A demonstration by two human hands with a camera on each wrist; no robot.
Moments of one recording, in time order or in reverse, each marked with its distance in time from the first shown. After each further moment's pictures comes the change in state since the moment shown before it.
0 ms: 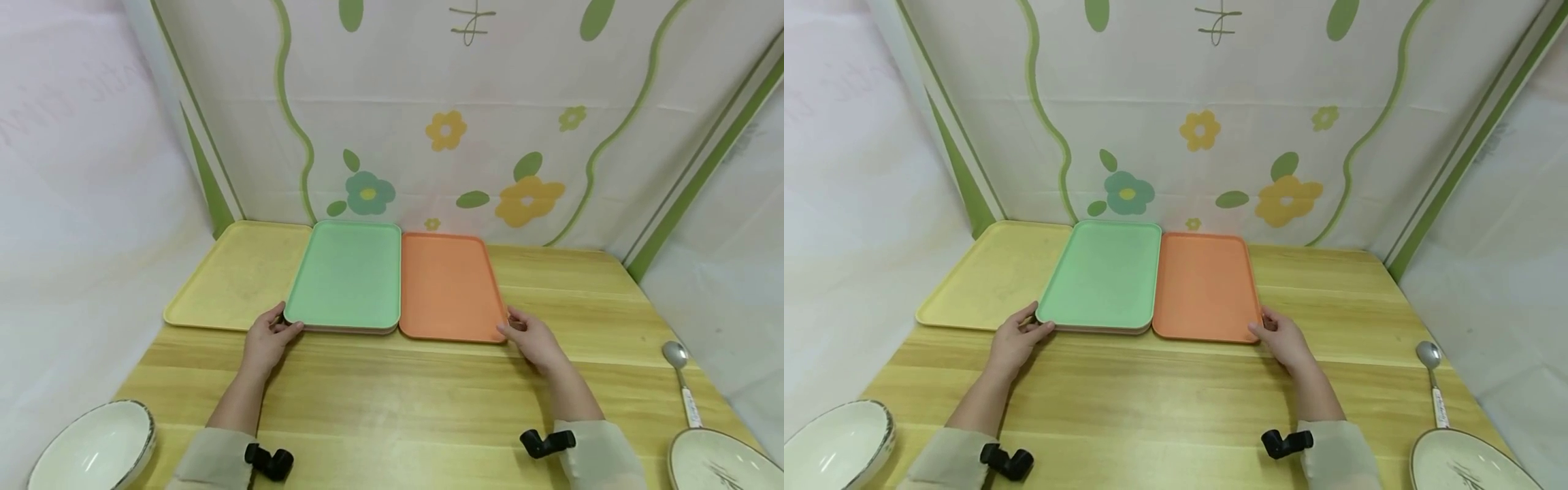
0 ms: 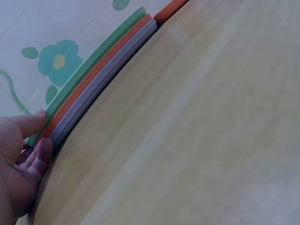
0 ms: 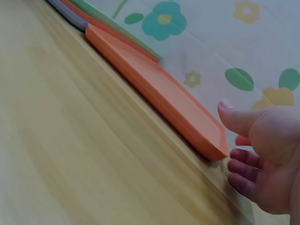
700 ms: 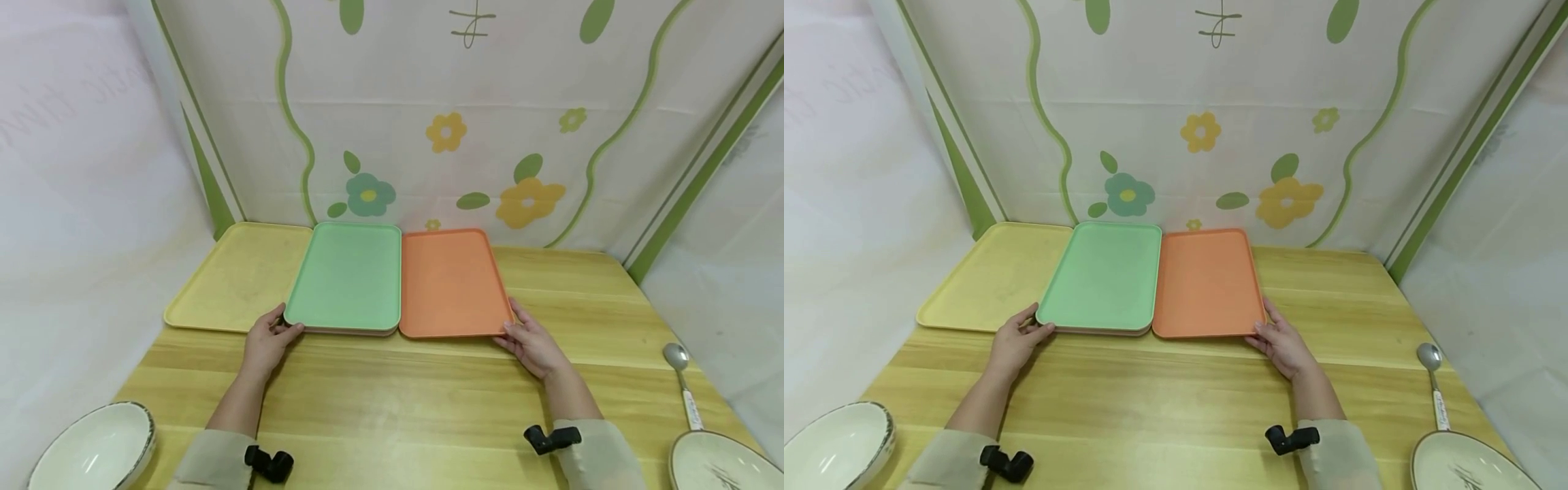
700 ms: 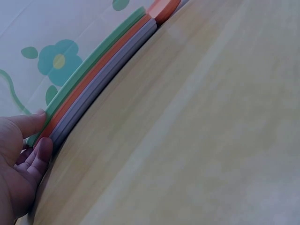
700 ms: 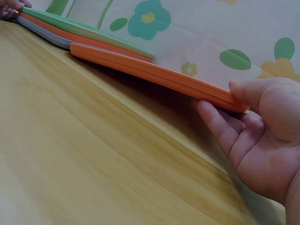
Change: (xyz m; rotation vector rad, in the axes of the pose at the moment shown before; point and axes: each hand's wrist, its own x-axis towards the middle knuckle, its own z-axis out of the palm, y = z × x) left_hand 0.001 0.001 -0.002 0.033 -0.008 -0.040; right_hand 0.004 0.019 0.004 0.812 -0.238 -0.142
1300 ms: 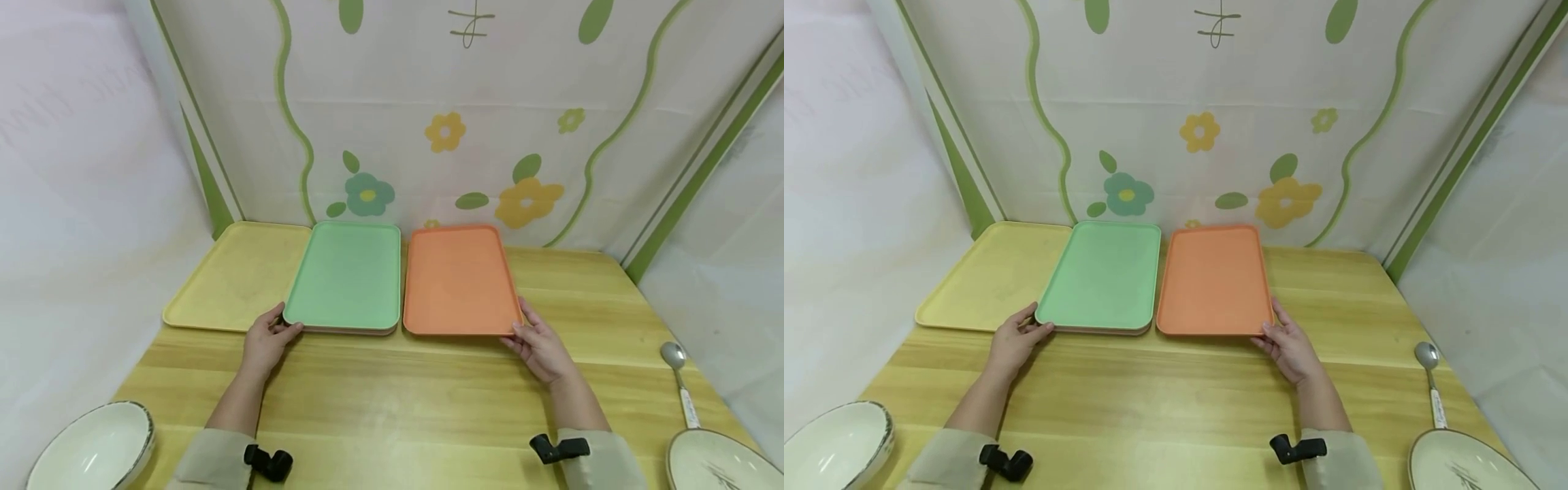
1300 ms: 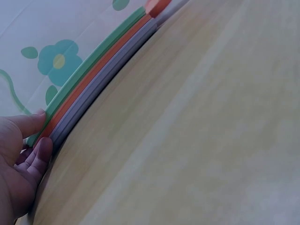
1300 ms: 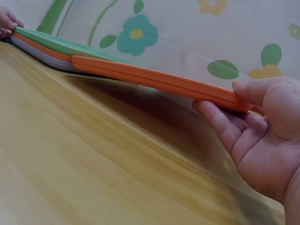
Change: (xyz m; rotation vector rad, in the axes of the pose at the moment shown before) left_hand -0.001 0.001 0.000 0.014 -0.004 -0.004; right_hand -0.018 -0.007 0.001 0.190 -0.070 -0.148
